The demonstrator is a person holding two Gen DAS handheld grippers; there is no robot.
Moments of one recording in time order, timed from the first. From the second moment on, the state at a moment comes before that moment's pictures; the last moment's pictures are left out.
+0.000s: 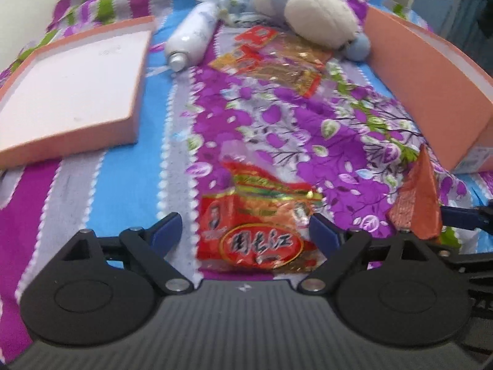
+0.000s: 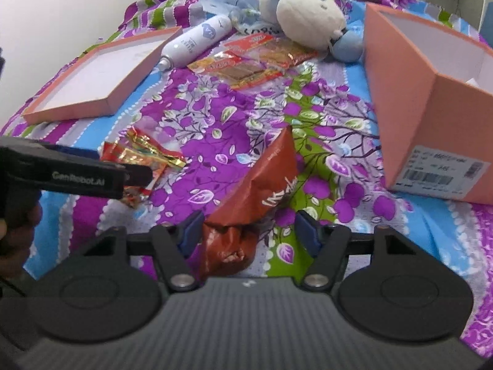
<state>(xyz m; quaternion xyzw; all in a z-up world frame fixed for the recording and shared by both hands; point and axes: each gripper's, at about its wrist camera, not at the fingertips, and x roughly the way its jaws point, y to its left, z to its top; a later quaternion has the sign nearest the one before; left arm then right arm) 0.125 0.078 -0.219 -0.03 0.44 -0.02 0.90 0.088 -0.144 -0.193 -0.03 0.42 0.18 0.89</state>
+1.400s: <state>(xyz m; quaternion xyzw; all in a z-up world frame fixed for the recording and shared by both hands) 0.065 0.035 -0.075 -0.14 0.35 -0.01 0.93 0.054 -0.188 -0.077 0.01 0.33 0.15 0.93</state>
